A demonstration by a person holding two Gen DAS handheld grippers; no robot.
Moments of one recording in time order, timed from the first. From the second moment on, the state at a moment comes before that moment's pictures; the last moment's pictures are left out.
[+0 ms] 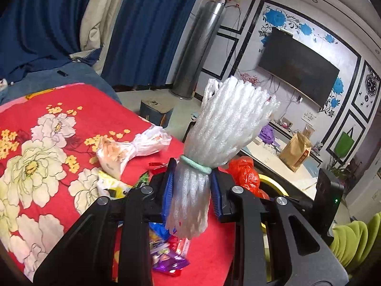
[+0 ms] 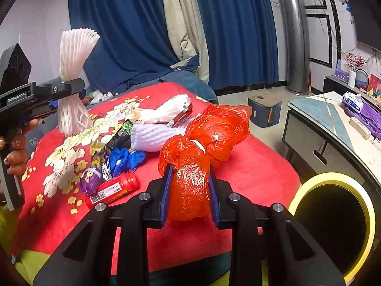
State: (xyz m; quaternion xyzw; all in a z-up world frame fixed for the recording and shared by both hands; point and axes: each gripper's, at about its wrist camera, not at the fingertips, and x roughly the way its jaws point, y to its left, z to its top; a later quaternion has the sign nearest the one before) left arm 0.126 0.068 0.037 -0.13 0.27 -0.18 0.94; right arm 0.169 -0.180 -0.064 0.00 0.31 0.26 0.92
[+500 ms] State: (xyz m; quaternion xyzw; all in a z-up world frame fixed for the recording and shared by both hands) left arm 0.140 -0.025 0.039 -0.07 0.27 -0.23 0.93; right arm 0.170 -0.239 -0.050 0.01 0.29 0.21 0.93
